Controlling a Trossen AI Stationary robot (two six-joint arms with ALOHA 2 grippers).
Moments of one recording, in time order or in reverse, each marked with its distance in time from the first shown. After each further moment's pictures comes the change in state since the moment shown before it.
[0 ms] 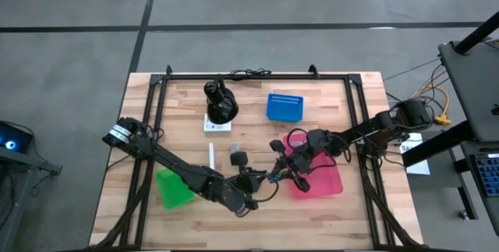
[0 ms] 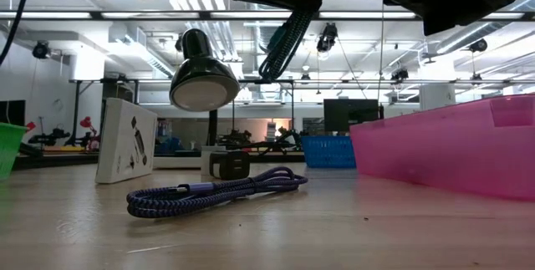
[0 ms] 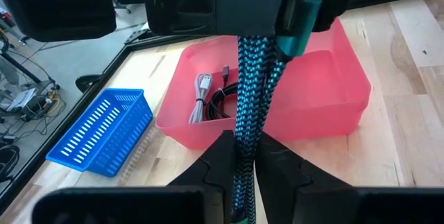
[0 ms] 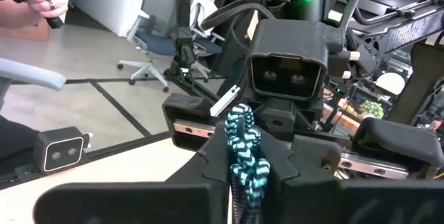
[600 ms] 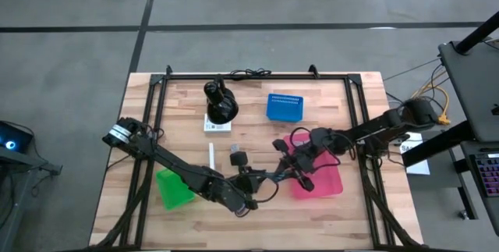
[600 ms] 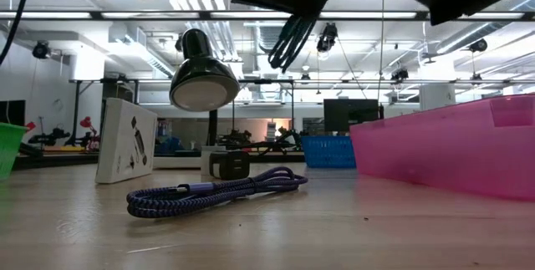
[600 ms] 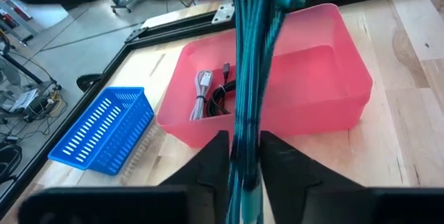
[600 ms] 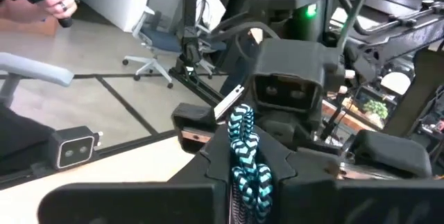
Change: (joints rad) left arm -0.001 0.000 -0.003 -0.008 0.000 0.008; right arm 0.000 -0.079 0.000 -0.108 -0.005 -0.020
